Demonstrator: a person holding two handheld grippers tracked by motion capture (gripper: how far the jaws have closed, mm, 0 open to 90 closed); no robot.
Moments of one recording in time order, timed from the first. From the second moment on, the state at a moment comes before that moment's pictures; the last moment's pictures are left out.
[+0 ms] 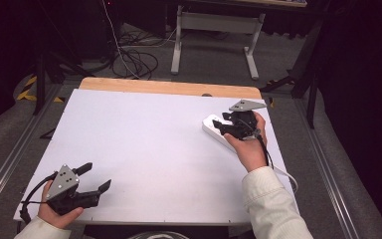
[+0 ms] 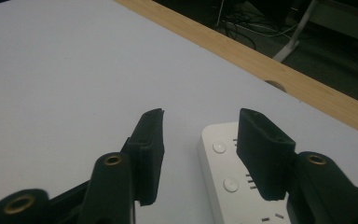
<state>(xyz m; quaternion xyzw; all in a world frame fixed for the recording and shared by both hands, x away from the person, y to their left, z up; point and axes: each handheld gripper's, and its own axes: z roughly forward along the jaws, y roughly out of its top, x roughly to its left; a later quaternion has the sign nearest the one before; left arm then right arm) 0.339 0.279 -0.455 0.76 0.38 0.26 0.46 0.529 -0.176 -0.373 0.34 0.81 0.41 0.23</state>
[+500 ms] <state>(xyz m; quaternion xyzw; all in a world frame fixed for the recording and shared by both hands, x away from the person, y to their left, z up) 0.339 0.279 -0.455 0.76 0.38 0.26 0.46 0.491 -0.180 -0.366 0.31 0.81 0.45 0.21</state>
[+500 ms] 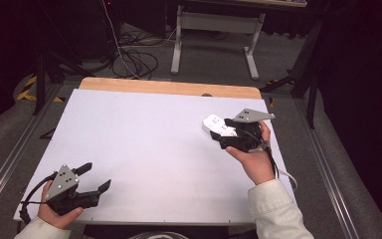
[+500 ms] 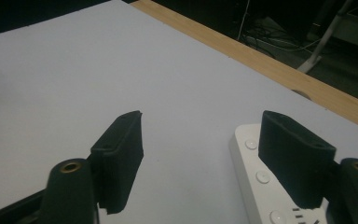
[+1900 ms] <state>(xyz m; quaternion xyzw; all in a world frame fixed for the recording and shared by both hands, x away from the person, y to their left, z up) 0.336 0.281 -0.452 0.76 0.38 0.25 0.47 0.419 -0.222 -0.460 0.28 0.80 0.51 0.13</state>
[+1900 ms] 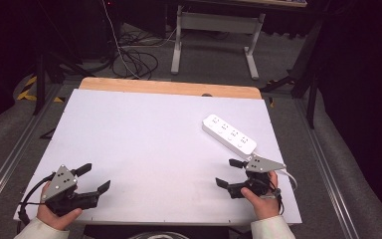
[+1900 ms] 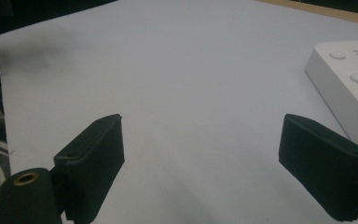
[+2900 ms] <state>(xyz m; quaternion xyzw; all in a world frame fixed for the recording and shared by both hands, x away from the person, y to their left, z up) 0.337 0.284 -0.457 0.76 0.39 0.25 0.45 0.410 -0.222 -0.495 0.28 0.83 0.45 0.14</state>
